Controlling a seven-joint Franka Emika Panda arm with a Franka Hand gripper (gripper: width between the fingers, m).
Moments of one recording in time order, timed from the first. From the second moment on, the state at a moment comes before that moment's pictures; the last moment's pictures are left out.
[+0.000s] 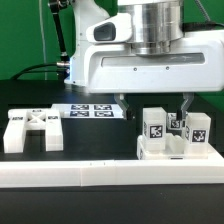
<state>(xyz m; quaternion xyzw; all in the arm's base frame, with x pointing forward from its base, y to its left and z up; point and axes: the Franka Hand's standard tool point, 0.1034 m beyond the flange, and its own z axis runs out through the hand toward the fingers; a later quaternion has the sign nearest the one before) 0.624 0.056 0.083 -0.99 0.12 0.01 0.05</state>
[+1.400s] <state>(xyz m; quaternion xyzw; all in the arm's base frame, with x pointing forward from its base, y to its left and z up) 0.624 0.053 0.082 -0.89 0.45 0.03 0.05</state>
